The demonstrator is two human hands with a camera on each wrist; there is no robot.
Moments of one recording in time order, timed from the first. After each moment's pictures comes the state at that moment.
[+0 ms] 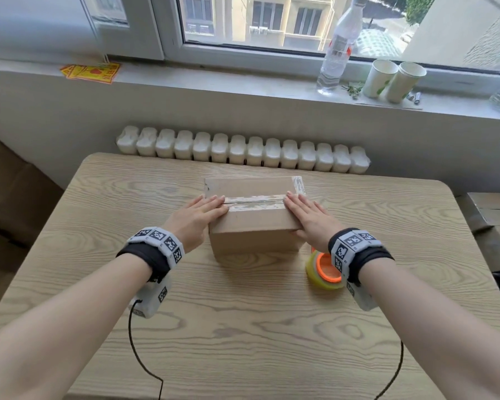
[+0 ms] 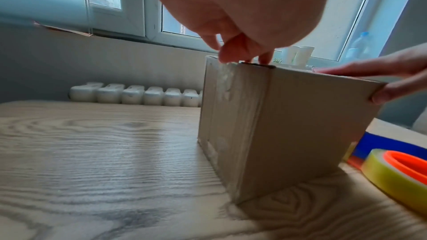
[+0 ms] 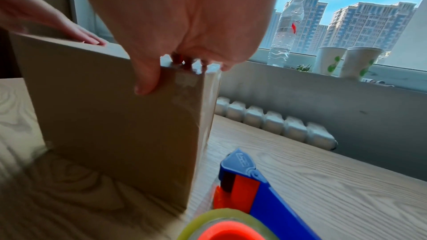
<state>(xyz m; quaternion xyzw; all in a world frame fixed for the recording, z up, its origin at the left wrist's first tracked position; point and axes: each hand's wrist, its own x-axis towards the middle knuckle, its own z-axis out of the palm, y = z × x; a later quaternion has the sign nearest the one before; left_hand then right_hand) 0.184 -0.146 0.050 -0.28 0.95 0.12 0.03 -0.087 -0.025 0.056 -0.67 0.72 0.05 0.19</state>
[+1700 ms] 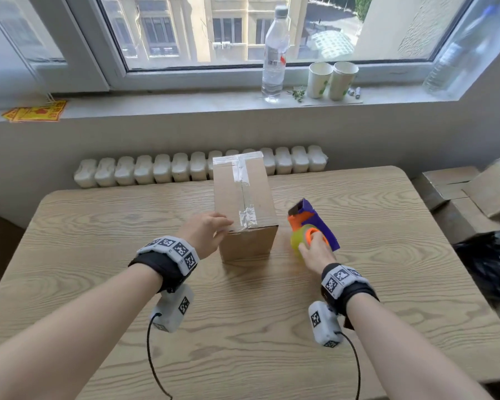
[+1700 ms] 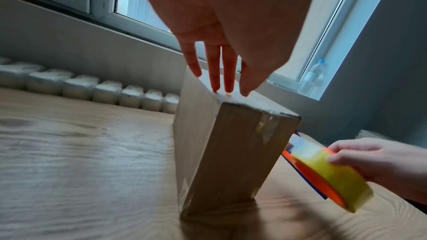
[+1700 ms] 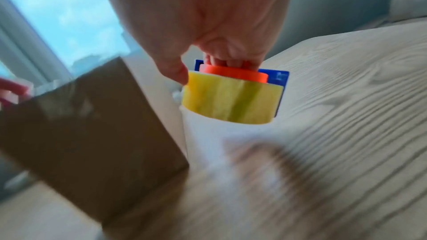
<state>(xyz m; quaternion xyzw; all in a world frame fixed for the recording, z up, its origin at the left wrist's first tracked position) 0.085 -0.113 0.067 -0.27 0.93 0.22 -0.07 -0.123 0.049 0.025 -0.27 0.90 -0.18 0.30</state>
